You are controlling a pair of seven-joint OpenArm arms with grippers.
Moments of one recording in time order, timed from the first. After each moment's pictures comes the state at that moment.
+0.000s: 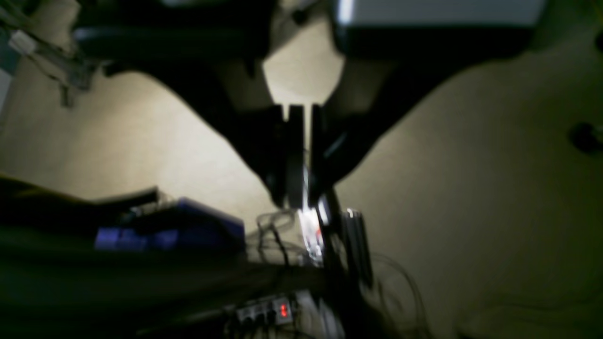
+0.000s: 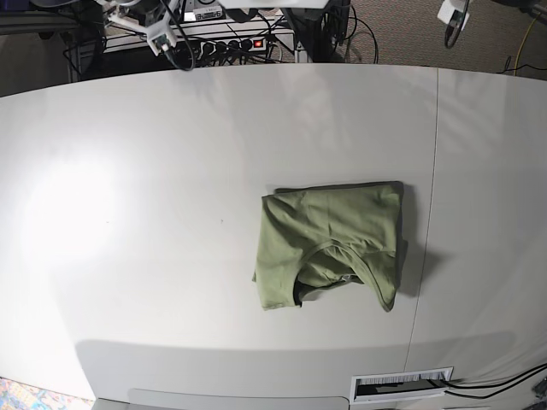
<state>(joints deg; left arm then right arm) 65.5 -16.3 -17.3 110.2 -32.3 -30.7 36.4 -56.8 13.9 10.6 124.7 10.0 22.8 -57.0</state>
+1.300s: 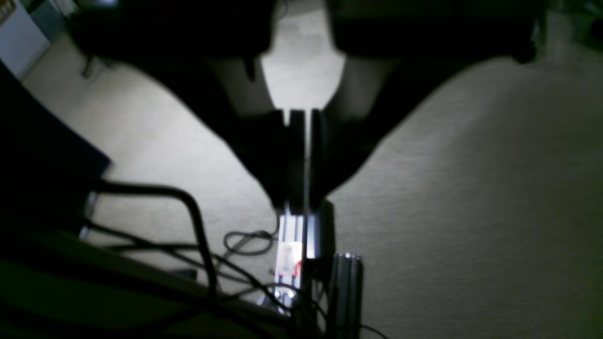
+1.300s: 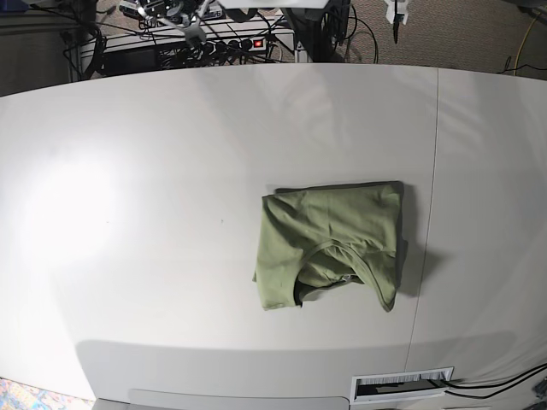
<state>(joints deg) 31.1 -6.3 0.6 47.2 -13.9 -15.3 9.8 -16.7 15.2 -13.3 32.4 1.0 22.1 -8.7</state>
